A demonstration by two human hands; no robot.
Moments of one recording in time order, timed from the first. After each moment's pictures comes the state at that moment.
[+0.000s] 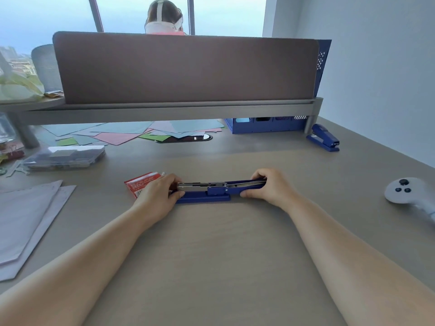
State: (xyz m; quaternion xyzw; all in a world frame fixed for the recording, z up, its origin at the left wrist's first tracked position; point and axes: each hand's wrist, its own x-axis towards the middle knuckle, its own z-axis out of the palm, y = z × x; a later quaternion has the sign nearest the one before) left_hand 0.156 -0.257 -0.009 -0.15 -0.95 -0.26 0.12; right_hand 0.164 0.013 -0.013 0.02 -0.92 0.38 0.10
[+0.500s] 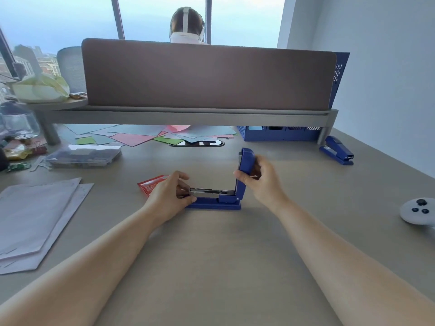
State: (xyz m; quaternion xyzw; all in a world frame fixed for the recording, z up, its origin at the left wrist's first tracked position) left_hand 0.153 -0.262 -0.008 -0.11 -0.89 -0.44 0.07; right_hand 0.162 -0.045 0.016 0.11 -0.79 0.58 0.18
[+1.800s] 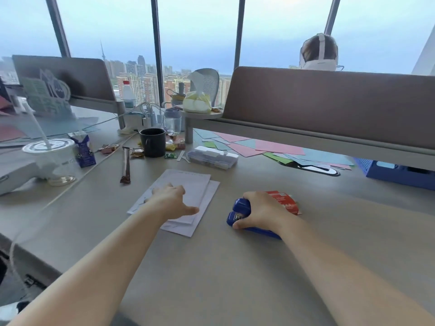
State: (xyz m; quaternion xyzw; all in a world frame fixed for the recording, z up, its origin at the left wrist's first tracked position) left_hand 0.226 -0.481 0.019 0.22 -0.97 -0.11 -0.04; right_hand 0.160 -0.260 0.020 0.32 -0.92 0.21 -0.08
